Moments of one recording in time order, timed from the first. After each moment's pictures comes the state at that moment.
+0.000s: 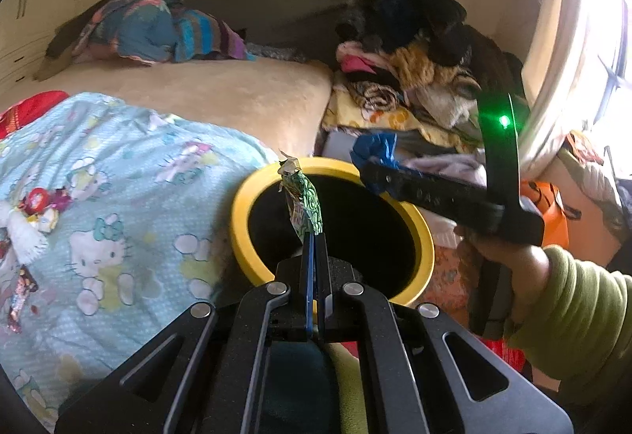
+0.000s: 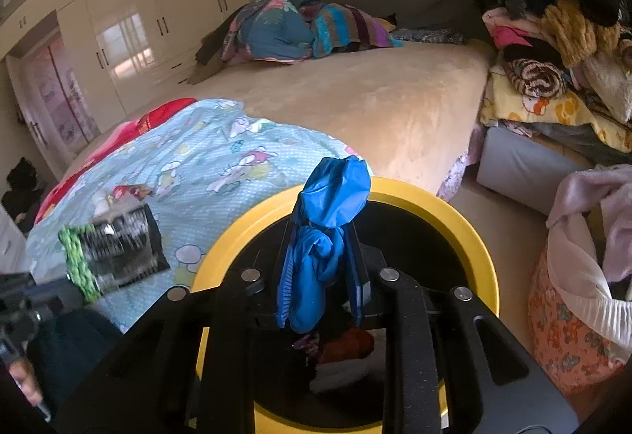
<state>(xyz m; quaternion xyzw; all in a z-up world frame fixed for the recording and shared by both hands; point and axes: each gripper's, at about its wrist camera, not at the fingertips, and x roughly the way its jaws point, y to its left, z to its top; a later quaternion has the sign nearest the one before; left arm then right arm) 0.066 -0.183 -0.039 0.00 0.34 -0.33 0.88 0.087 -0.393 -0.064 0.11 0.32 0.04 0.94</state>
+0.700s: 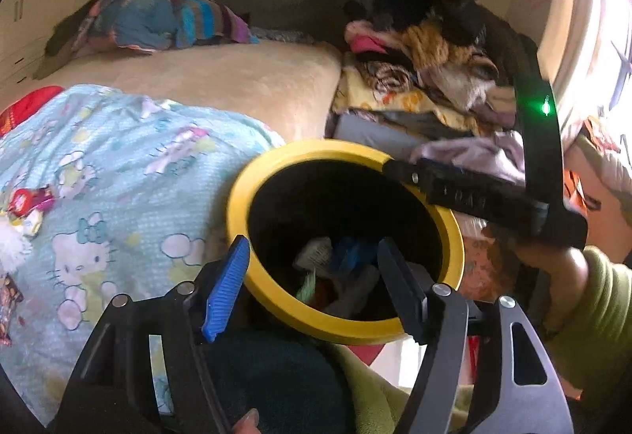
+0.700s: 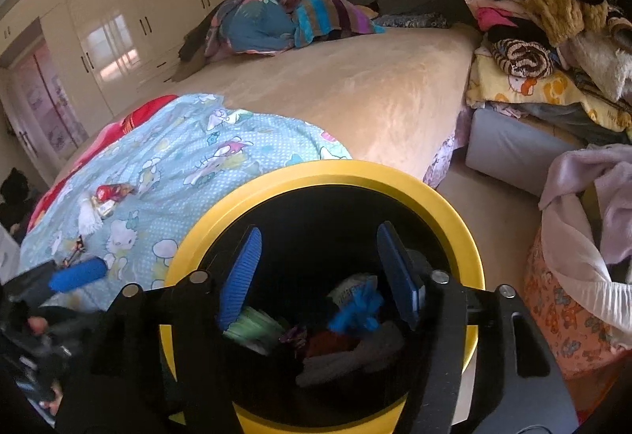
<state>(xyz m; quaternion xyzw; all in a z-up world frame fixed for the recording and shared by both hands) 0.093 -0.204 -0.063 0.02 0.36 -0.30 0.88 0.089 -0.408 -0.082 0.12 0.33 0.02 0.93</state>
